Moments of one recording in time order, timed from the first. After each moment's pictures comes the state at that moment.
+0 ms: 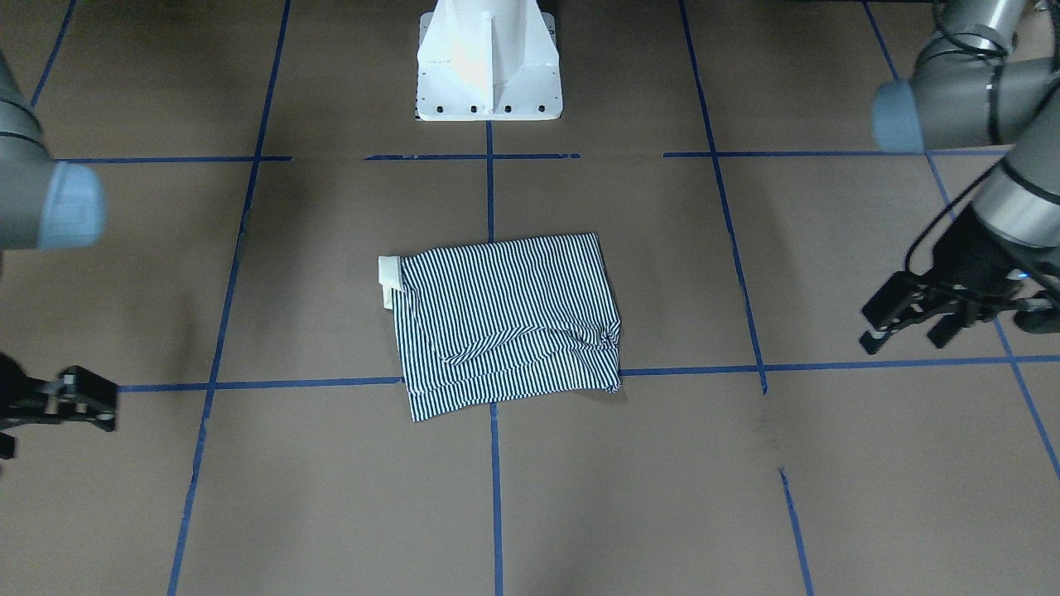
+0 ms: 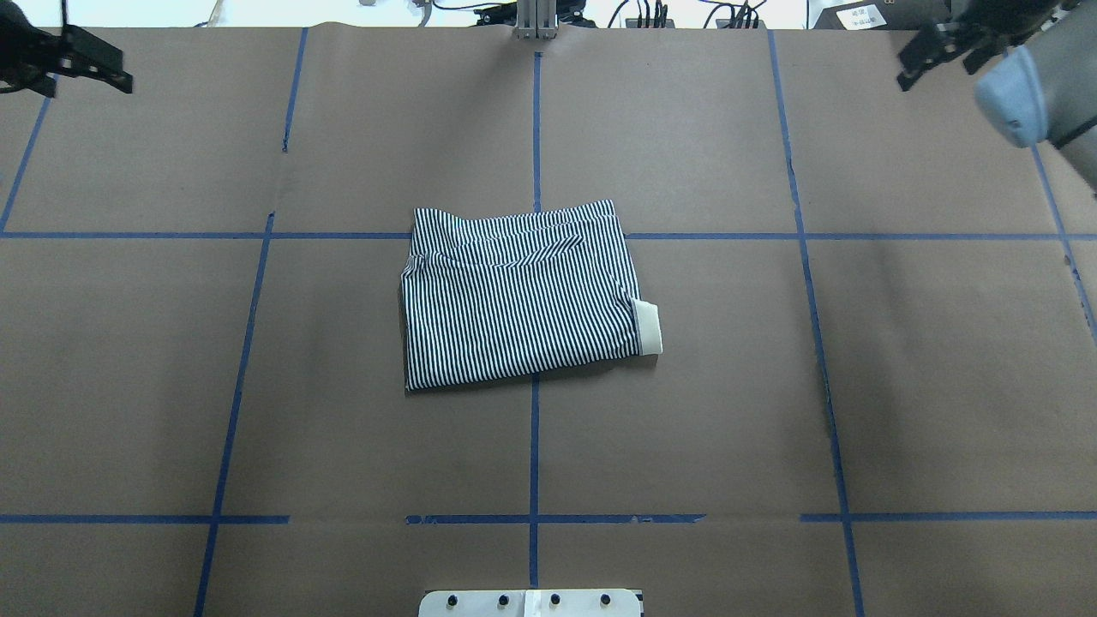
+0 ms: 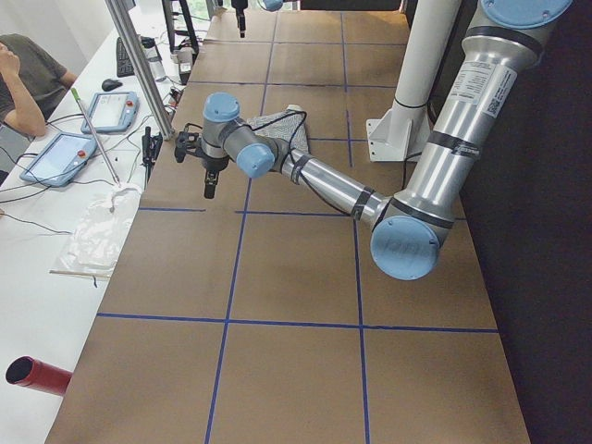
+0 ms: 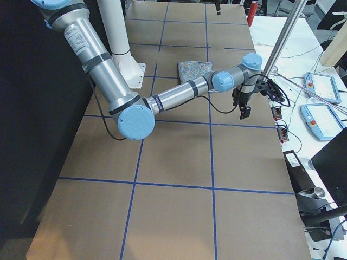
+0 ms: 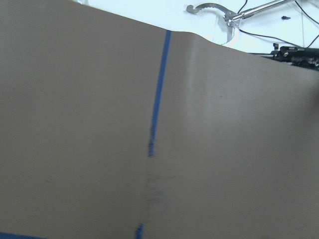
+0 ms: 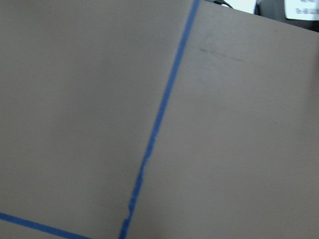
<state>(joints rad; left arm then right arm) -1.27 -1.90 -1.67 -1.81 -2.19 -0.61 1.30 -1.09 1.47 -1.58 2.28 0.17</state>
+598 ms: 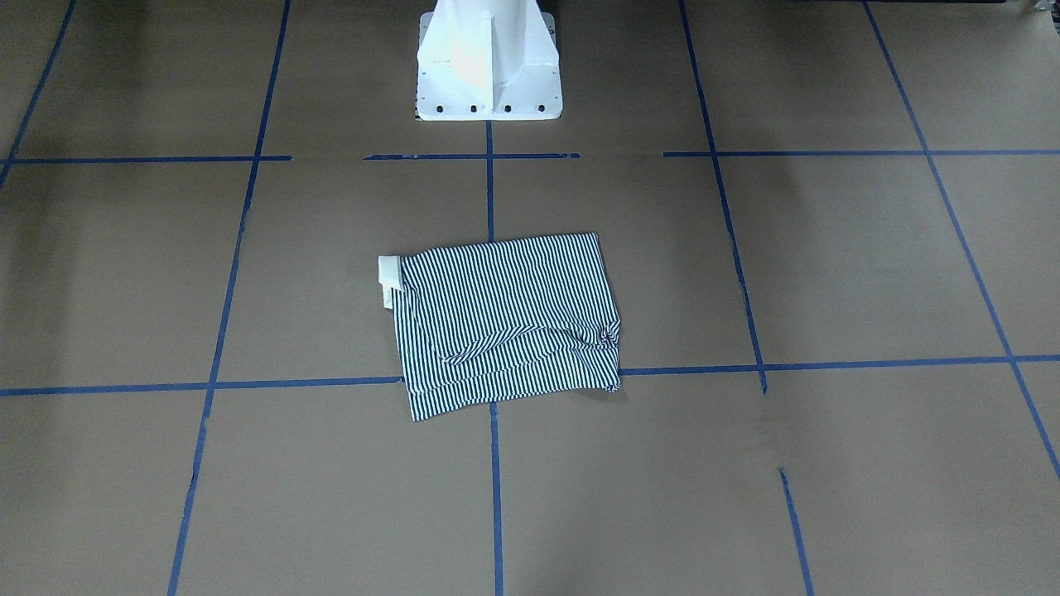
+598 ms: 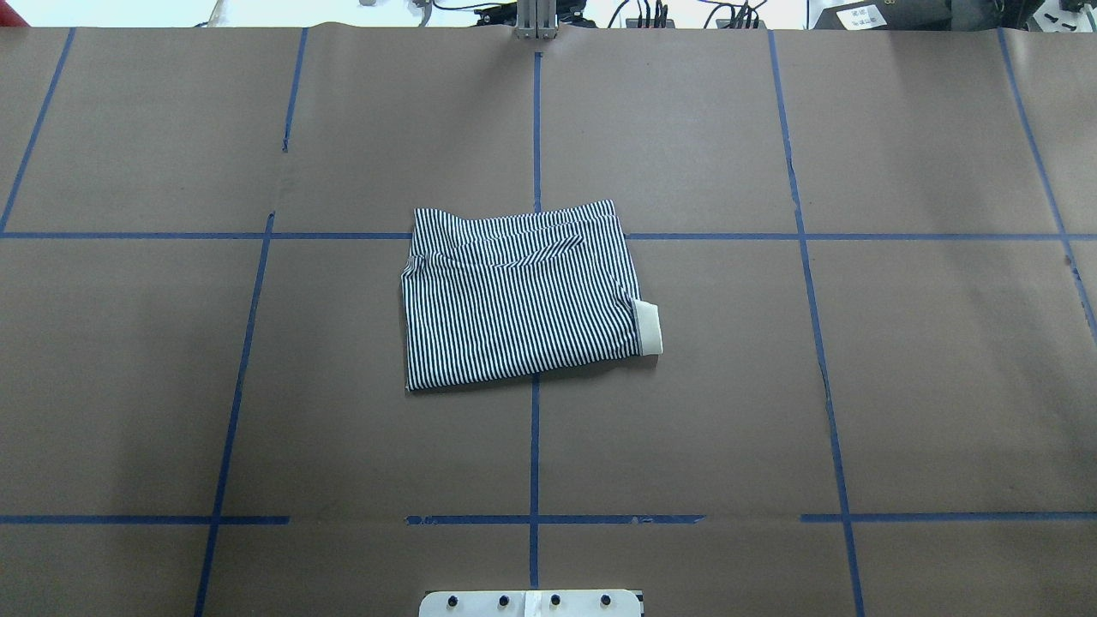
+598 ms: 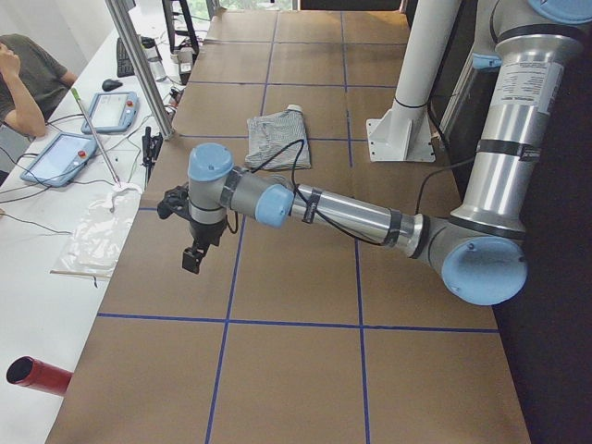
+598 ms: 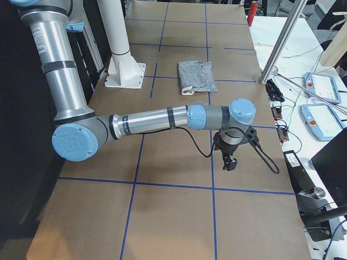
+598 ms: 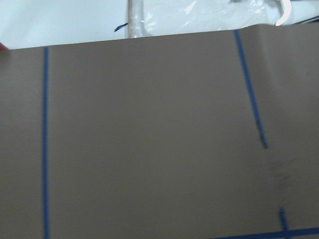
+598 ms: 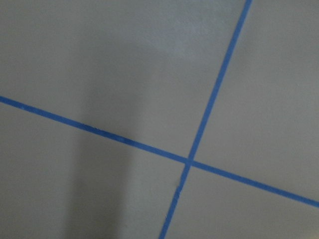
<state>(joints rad) -1.54 -1.70 -1.65 -1.69 -2.21 0.15 1.59 -1.37 1.55 -1.80 2.31 -0.35</state>
